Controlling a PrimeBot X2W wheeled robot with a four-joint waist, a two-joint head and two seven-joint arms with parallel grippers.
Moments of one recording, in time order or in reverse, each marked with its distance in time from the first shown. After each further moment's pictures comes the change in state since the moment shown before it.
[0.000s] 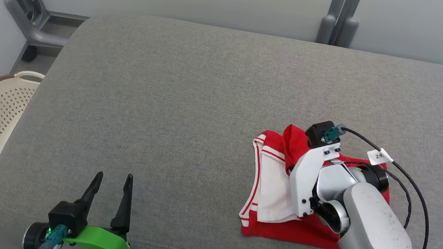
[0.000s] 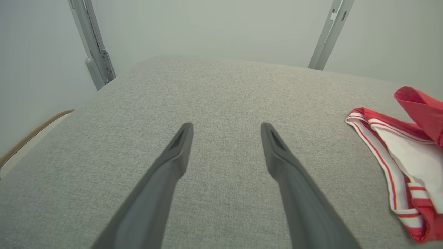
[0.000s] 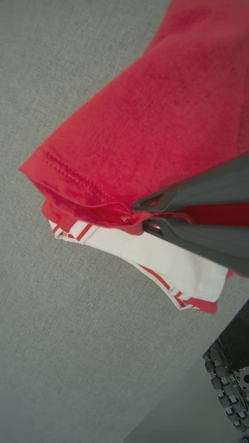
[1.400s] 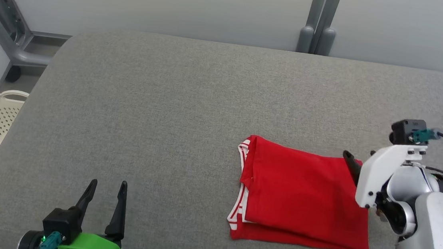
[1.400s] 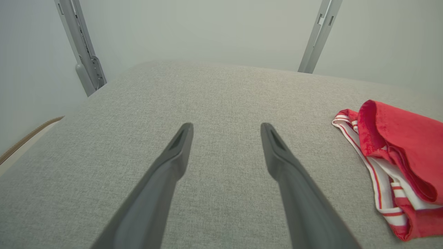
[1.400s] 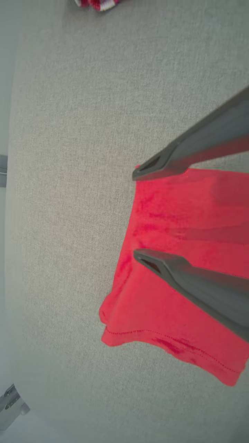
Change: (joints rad) left arm 0.029 0.007 0.013 0.002 -0.007 -0.001 0.000; right arm 0.068 -0.069 -0.253 -0.132 0.026 -0.001 -0.063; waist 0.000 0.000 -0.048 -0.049
